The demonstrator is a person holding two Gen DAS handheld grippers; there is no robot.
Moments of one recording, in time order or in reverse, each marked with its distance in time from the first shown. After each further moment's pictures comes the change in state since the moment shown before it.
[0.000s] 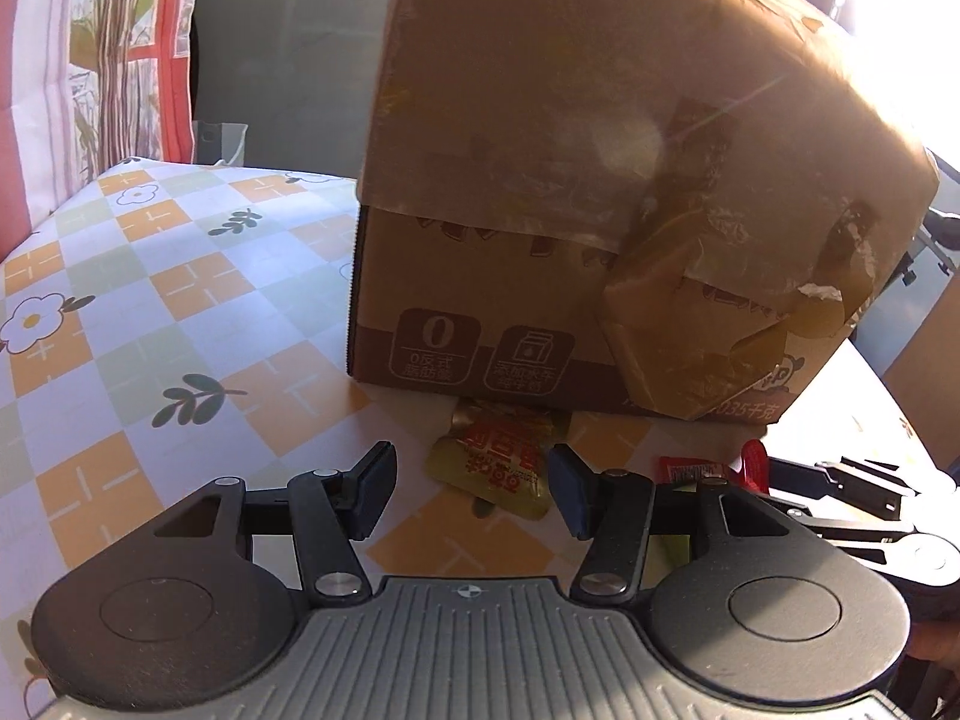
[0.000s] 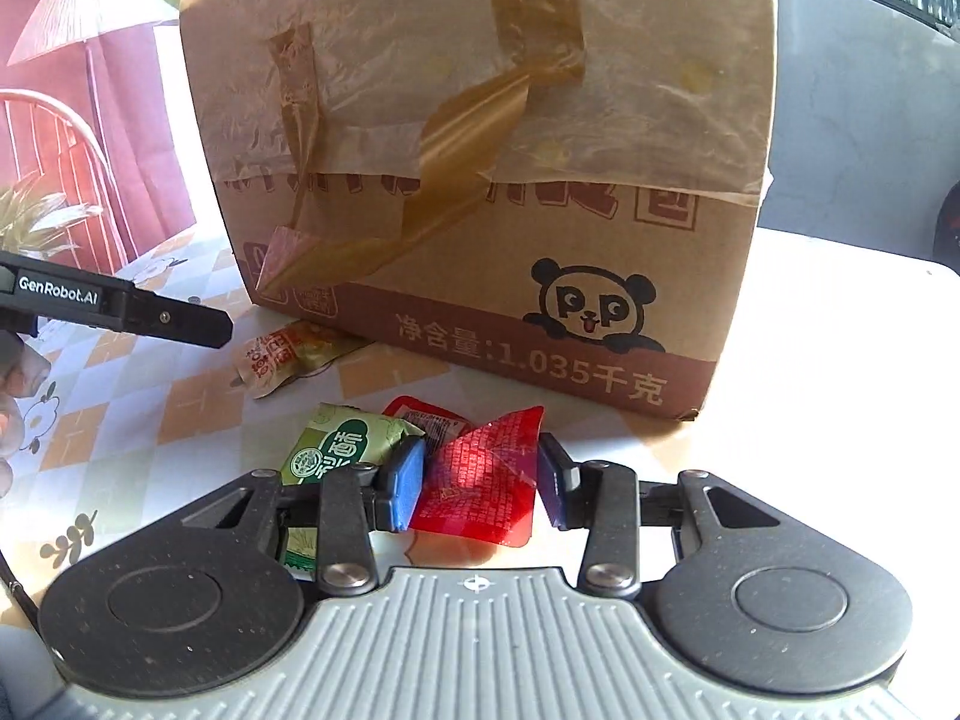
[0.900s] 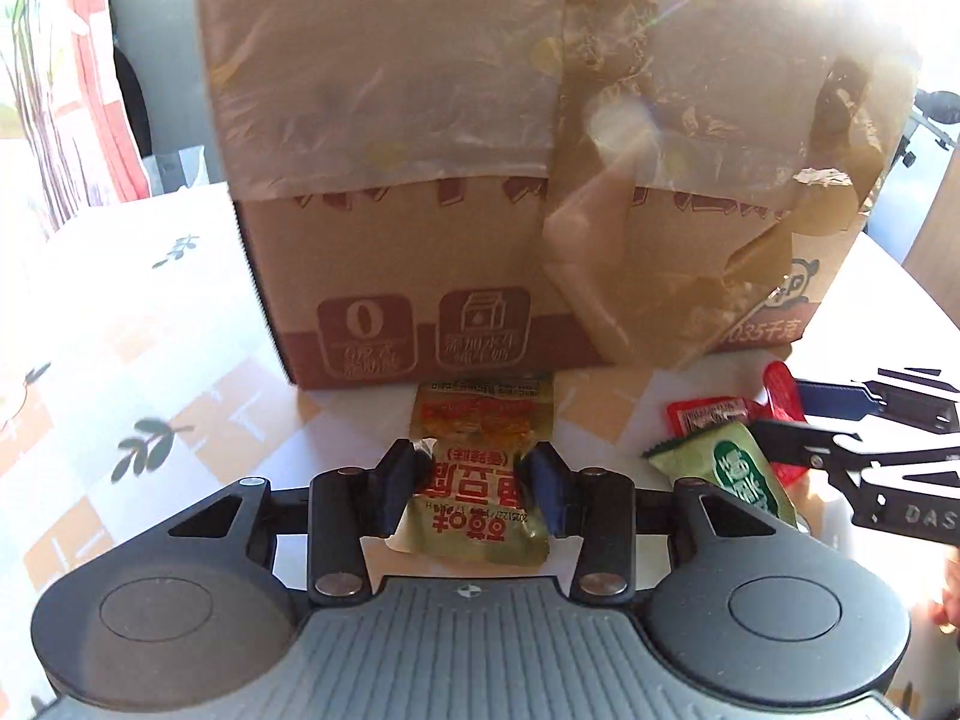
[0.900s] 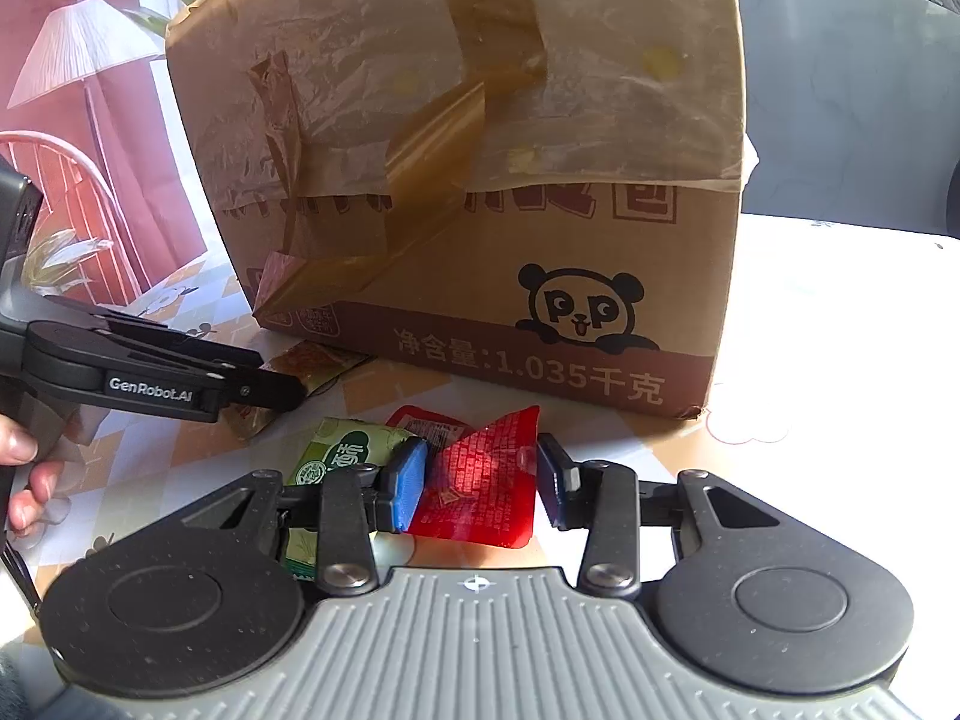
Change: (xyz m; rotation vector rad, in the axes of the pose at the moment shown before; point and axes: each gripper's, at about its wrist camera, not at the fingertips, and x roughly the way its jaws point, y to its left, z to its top) left arm 0.024 -0.029 -0.004 0.173 0.084 0.044; right arm 0.000 -0.012 -0.001 0.060 -0.020 0.049
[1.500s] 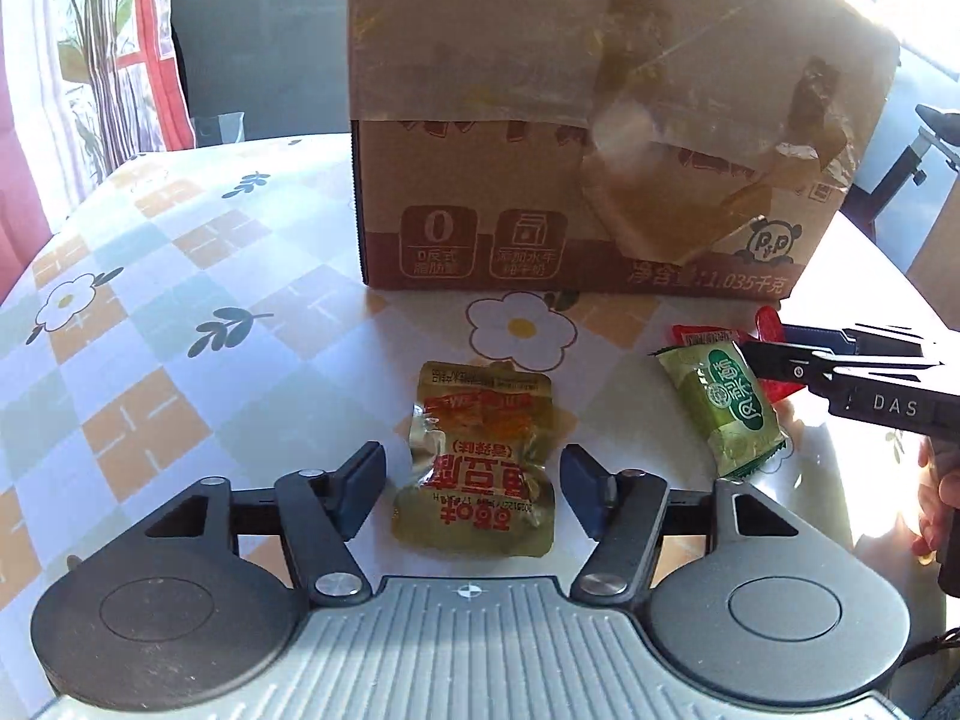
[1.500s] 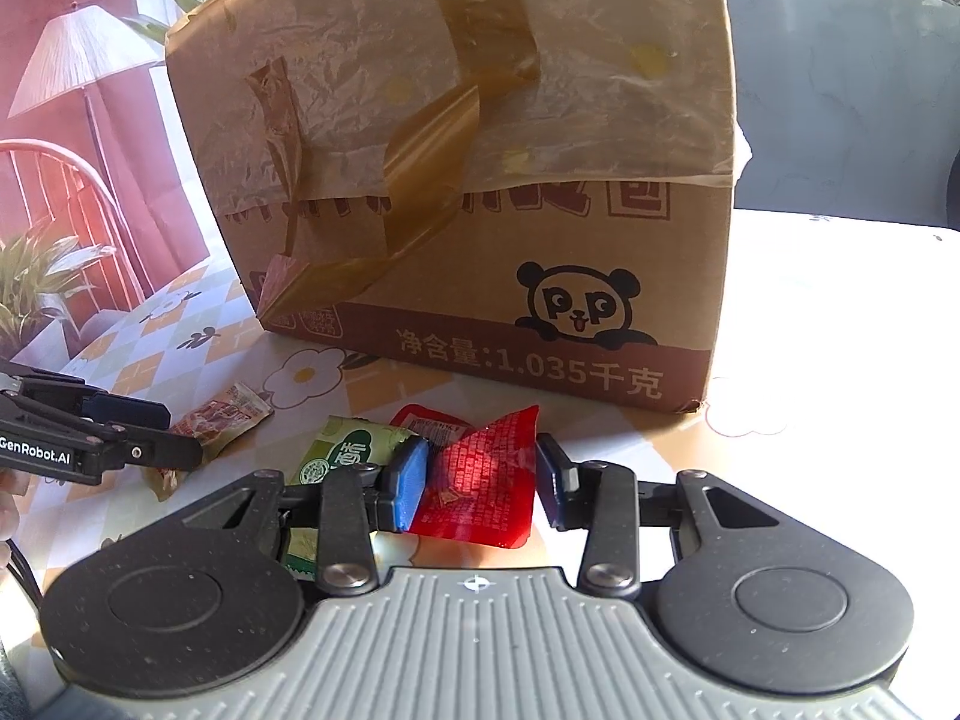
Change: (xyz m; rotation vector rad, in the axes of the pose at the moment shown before) left arm -0.039 0.014 -0.040 -0.040 0.012 0.030; right arm -0.004 0.001 -0.002 0.017 -0.002 0.003
